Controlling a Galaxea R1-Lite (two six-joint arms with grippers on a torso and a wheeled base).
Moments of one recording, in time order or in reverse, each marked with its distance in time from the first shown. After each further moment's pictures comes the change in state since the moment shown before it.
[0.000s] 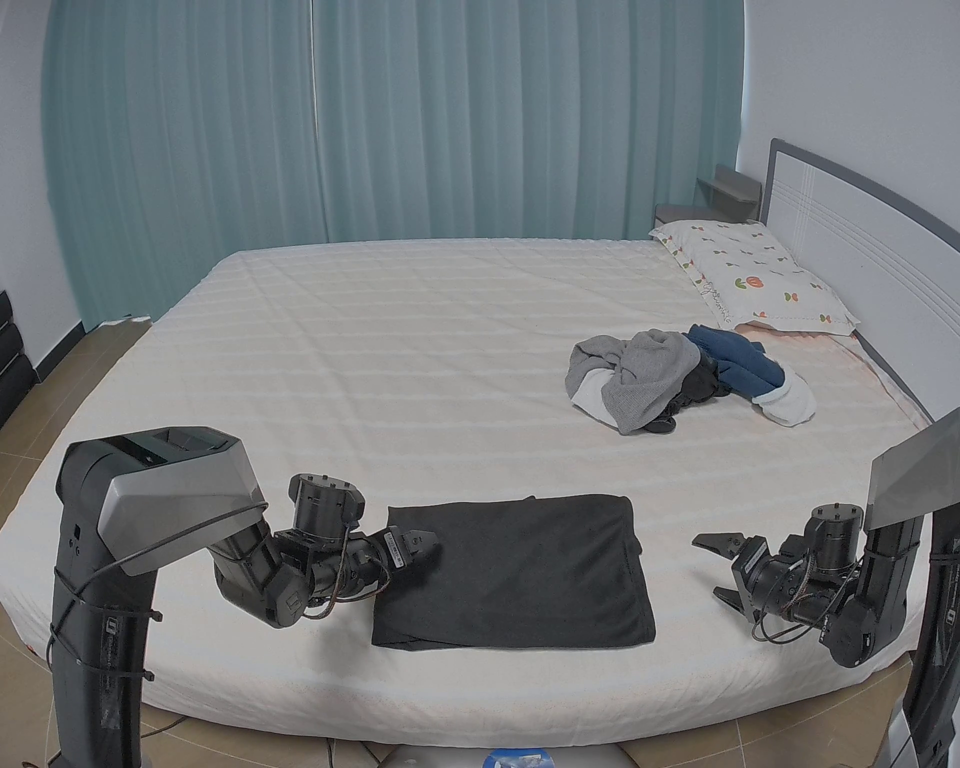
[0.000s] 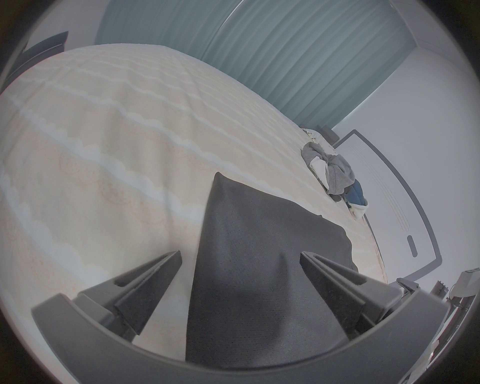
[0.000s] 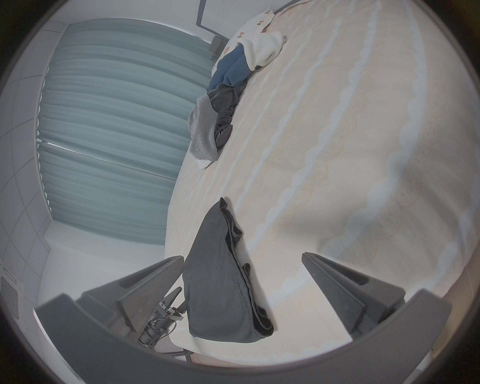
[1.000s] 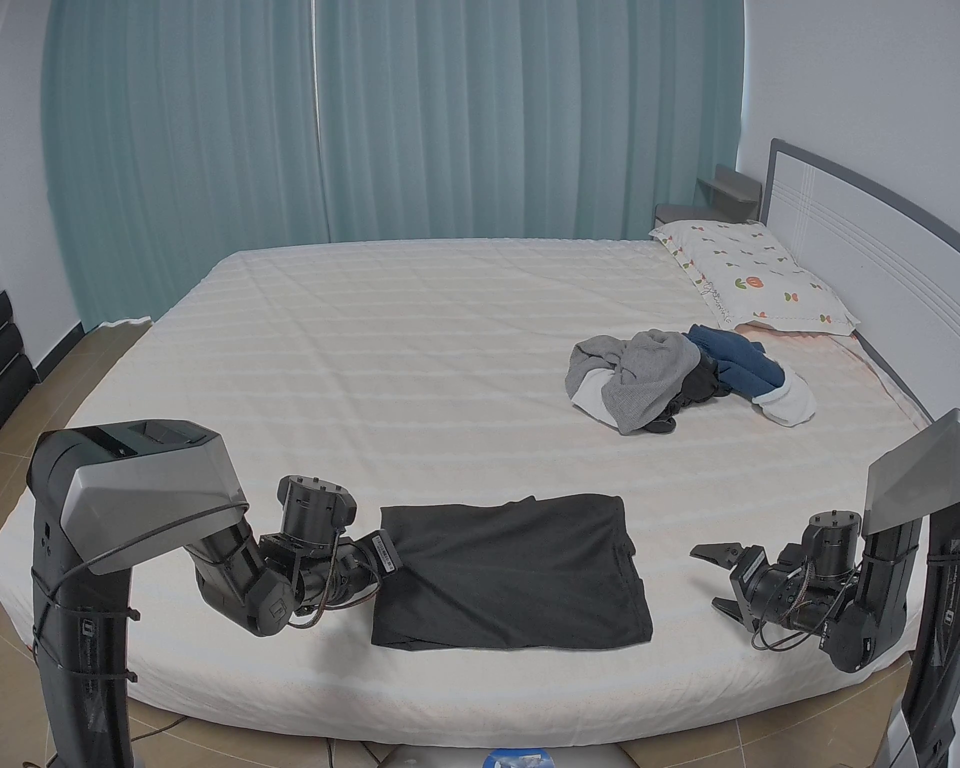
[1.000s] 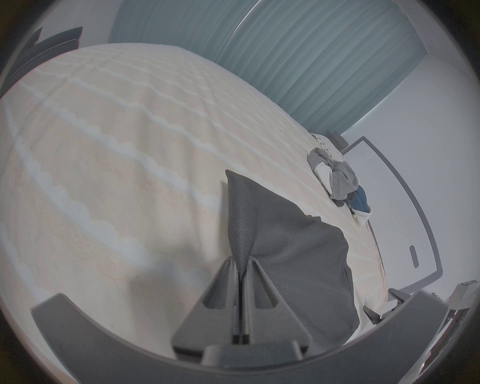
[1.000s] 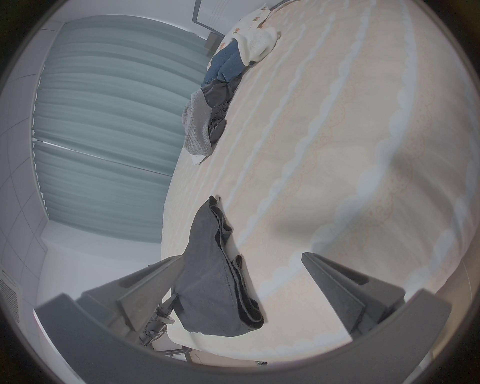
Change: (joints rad) left arm -0.016 -0.091 0.110 0.004 0.066 -0.062; right arm 0.008 0.010 0.027 0.000 -0.001 0.000
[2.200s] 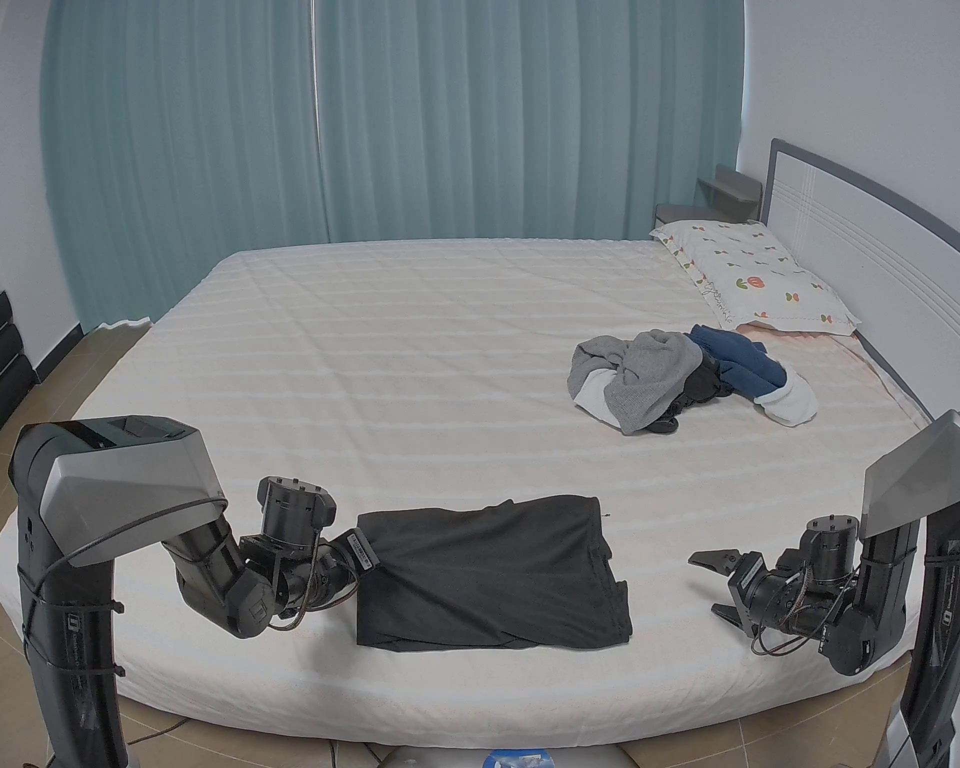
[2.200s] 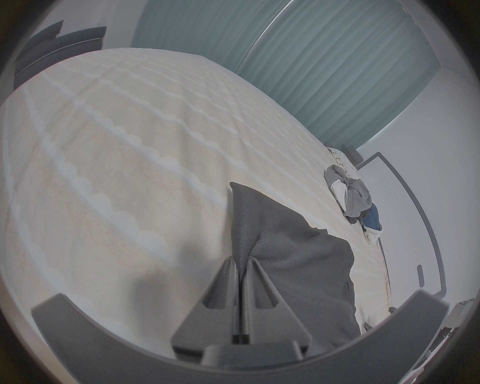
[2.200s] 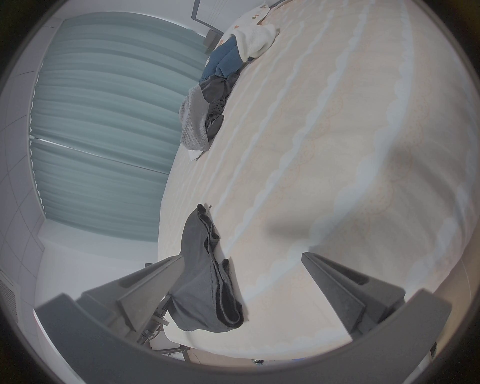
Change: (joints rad) left arm 0.041 -0.041 0.067 -0.008 0.078 -0.053; right arm 0.010 0.011 0.012 0.000 -0.002 -0.010
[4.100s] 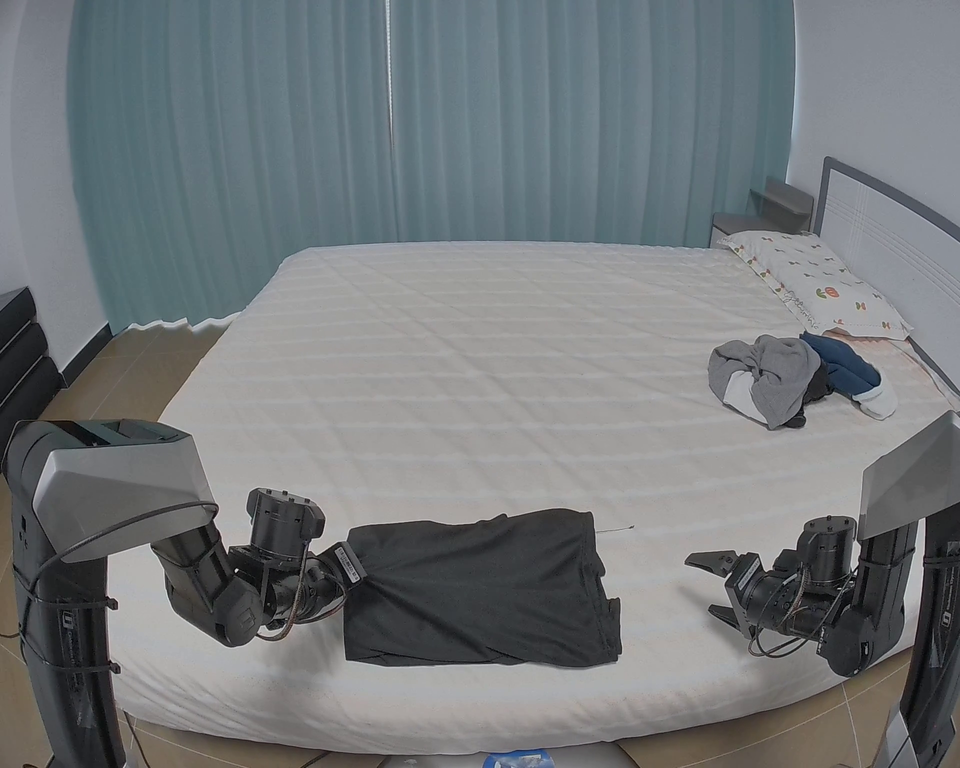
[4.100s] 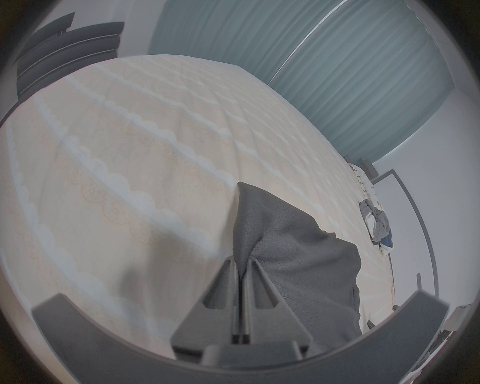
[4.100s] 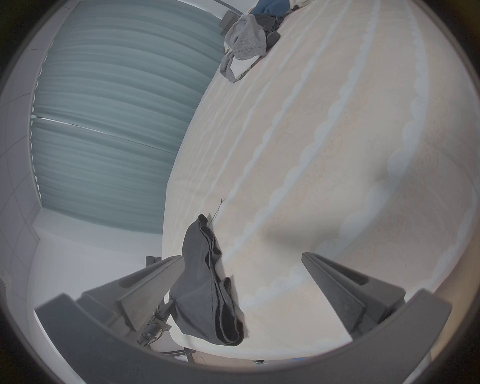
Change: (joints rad) left arm 0.014 -0.014 0.069 -0.003 -0.001 -0.021; right arm 0.003 0.000 0.000 0.000 -0.005 0.001
